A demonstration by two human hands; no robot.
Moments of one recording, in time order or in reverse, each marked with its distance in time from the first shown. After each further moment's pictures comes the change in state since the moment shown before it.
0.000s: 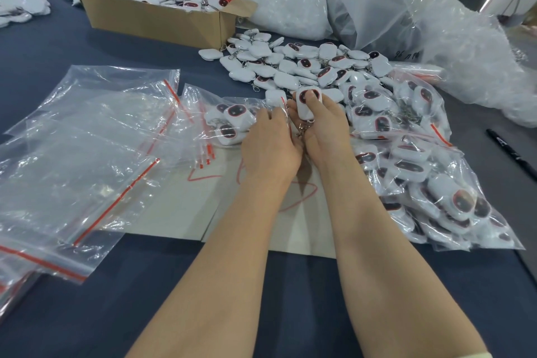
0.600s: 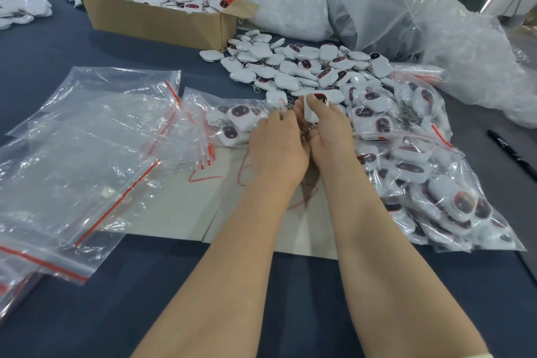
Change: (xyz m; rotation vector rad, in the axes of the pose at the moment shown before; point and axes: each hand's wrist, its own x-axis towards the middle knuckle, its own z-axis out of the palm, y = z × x) left_hand -0.002 0.008 -0.003 0.057 -0.034 0.074; right_hand -0.001 -0.004 -0.002 0.122 0.073 0.080
